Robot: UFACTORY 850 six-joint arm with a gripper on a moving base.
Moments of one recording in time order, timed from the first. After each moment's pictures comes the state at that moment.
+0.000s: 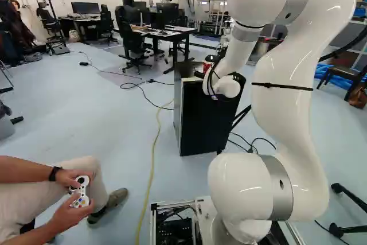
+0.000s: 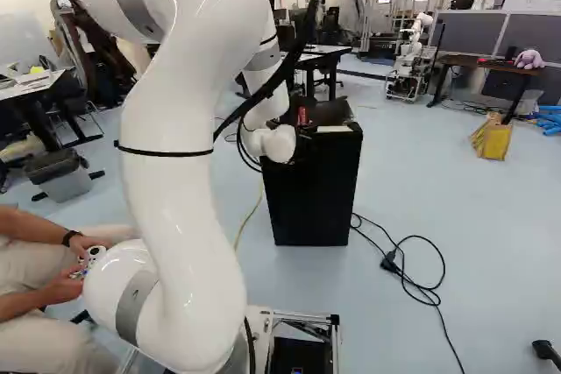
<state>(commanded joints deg) -12.7 -27.2 -46.2 -14.8 59.6 12.6</state>
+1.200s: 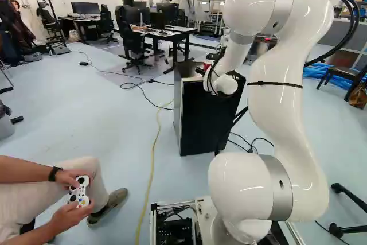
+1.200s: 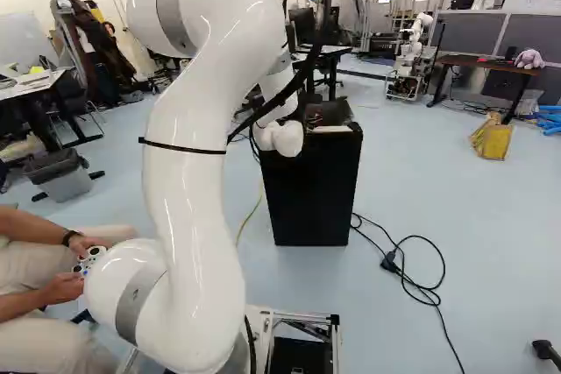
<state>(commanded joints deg) -13.4 -33.6 -54.7 -14.8 60.9 12.6</state>
